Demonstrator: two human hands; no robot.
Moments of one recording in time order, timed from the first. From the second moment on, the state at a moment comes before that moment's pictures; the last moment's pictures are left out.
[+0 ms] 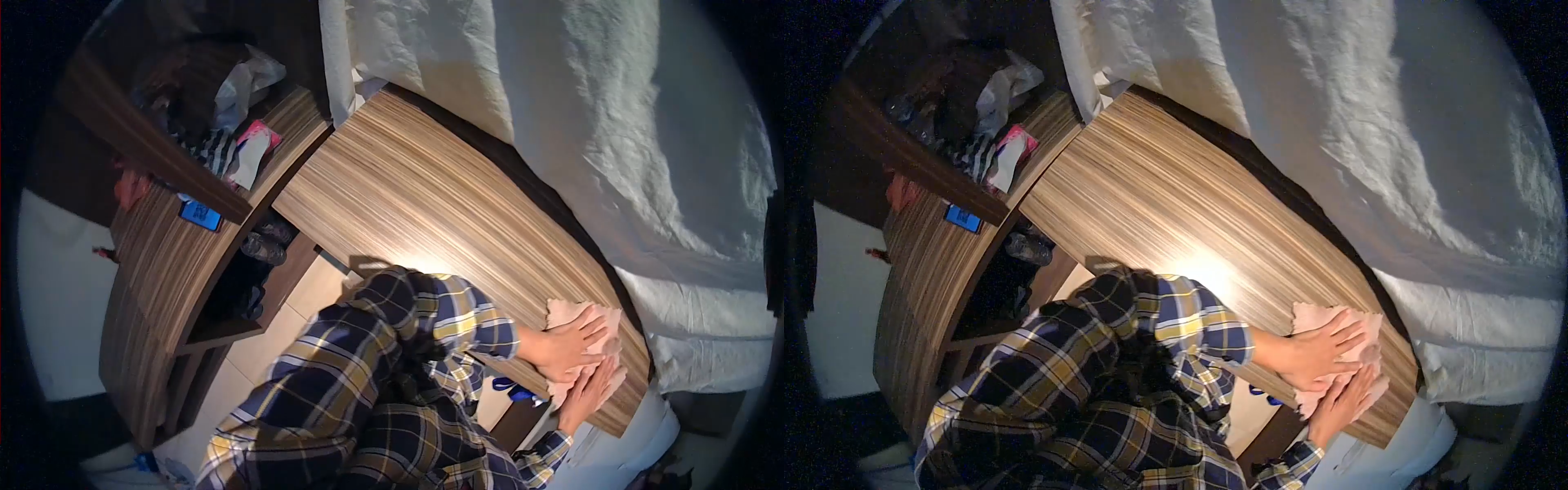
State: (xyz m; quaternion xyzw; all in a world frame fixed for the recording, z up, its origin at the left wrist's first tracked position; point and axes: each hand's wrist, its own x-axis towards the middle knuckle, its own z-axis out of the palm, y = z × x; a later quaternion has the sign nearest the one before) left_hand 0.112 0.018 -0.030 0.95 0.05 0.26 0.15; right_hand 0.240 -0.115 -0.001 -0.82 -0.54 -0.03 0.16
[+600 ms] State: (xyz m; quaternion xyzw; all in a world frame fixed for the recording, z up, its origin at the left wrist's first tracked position) left_hand -0.172 0.227 -0.009 0.88 0.43 0.19 0.08; right_hand 0.022 0.173 0.003 -0.66 -0.72 0.02 0.21
